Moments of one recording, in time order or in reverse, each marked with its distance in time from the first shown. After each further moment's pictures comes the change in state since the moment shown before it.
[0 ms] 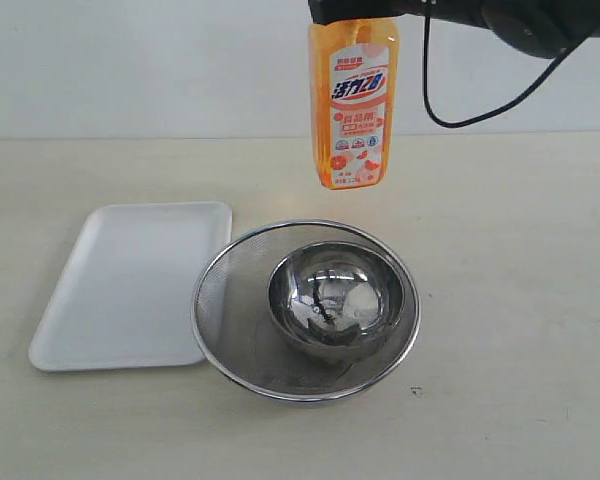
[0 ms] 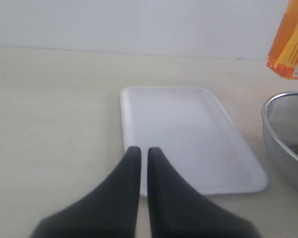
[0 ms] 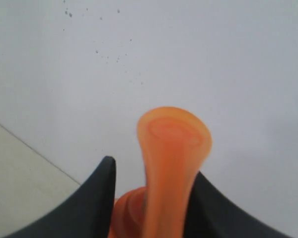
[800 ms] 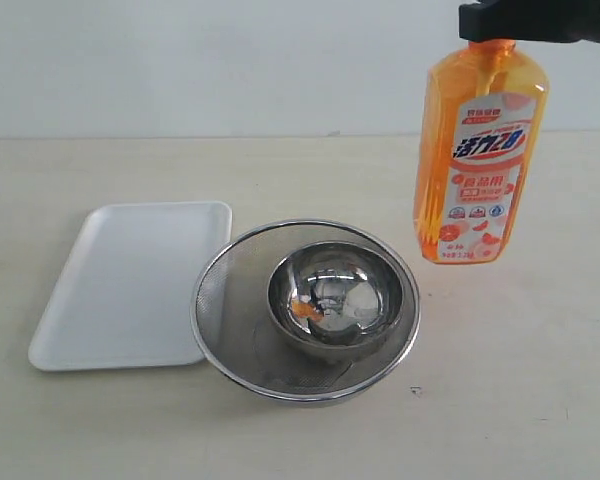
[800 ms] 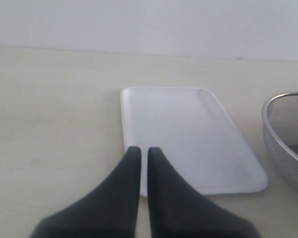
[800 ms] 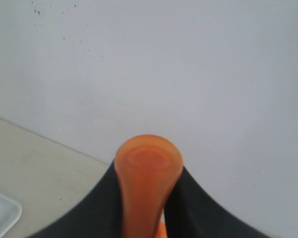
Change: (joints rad) left arm 0.000 0.000 0.000 0.000 0.000 0.000; right arm -0.136 -0.521 0.552 0.033 -0.025 0.043
